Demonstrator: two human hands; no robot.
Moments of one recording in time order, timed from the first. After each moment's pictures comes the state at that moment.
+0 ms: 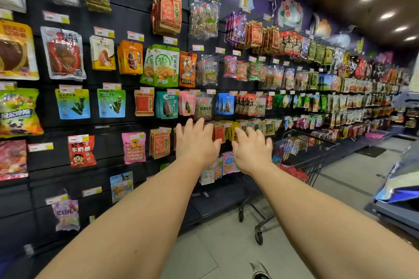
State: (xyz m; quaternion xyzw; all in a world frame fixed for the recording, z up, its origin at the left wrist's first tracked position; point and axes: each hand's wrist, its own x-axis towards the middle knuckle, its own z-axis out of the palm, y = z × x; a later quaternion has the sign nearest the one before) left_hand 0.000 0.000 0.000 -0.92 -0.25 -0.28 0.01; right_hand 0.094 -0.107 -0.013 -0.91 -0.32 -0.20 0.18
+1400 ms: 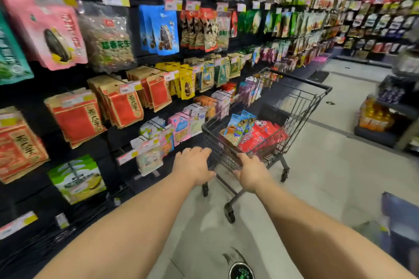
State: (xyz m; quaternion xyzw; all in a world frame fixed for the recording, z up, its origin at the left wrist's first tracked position) left_hand 0.647 0.249 -0.230 -0.99 -0.07 0.04 -0.06; right_hand 0.698 0.078 -0.249 -0.97 -0.14 0.11 0.15
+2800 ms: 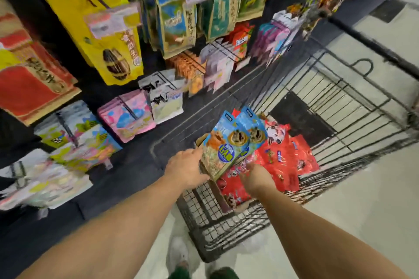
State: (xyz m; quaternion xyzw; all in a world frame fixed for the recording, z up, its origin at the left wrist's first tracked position) left_hand 1.210 0.295 -0.420 -0.94 -0.16 0.20 -0.21; right_hand 1.281 0.107 -0.423 -0.93 -0.01 0.33 0.18
